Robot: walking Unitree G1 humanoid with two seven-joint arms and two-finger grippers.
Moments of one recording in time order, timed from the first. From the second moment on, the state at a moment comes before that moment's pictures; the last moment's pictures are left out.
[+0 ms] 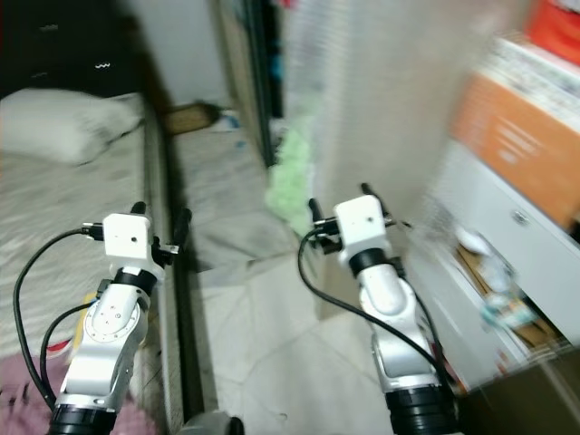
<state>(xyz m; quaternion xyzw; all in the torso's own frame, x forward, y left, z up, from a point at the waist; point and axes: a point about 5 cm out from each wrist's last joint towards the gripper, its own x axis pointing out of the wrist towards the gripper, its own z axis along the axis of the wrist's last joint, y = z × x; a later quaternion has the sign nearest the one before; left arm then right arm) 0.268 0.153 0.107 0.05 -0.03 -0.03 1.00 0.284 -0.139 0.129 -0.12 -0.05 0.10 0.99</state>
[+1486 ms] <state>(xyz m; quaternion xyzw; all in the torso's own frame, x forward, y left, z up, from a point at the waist) 0.272 0.146 0.109 0.05 -0.04 -0.04 1.00 0.285 -0.134 0.129 -0.12 -0.06 0.11 0.99</state>
